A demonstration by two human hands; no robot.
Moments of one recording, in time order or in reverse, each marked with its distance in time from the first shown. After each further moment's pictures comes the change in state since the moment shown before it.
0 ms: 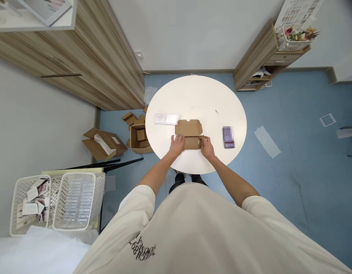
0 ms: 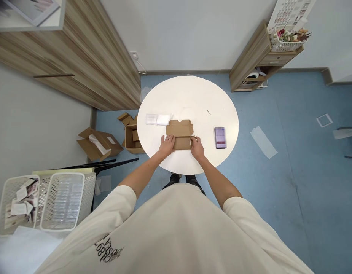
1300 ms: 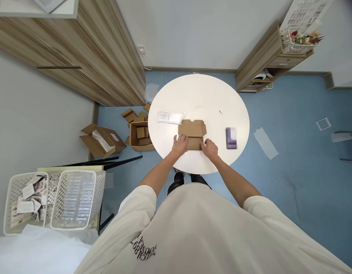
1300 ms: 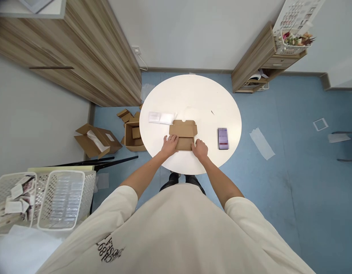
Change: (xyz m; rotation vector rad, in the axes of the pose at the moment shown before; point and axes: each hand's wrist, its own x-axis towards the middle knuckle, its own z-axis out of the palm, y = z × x) left_hand -0.006 -0.008 -0.002 -0.086 0.002 0.019; right_hand 0.009 -0.021 -0.001 -0.310 -0.087 0.198
